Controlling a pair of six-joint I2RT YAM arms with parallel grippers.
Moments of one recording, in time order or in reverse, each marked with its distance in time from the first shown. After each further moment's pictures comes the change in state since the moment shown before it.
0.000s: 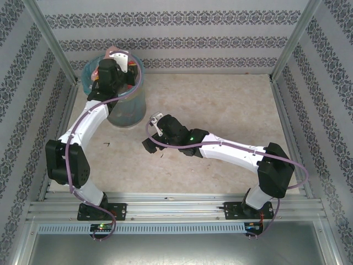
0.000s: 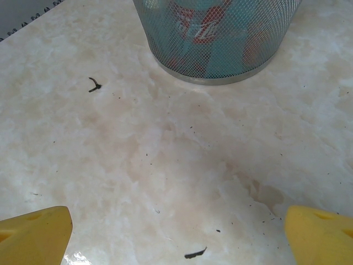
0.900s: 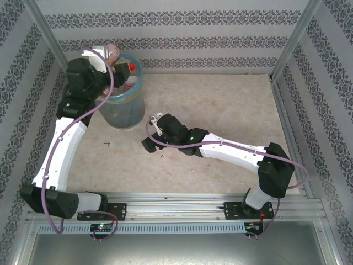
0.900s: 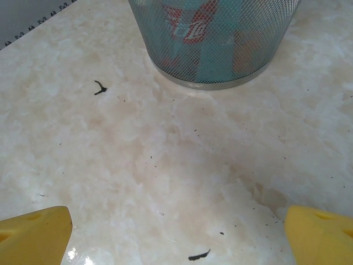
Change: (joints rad) left arm 0.038 -0.351 0.090 -0.306 0.068 -0.145; right arm 0.000 0.000 0.014 -0.006 -0.015 0.000
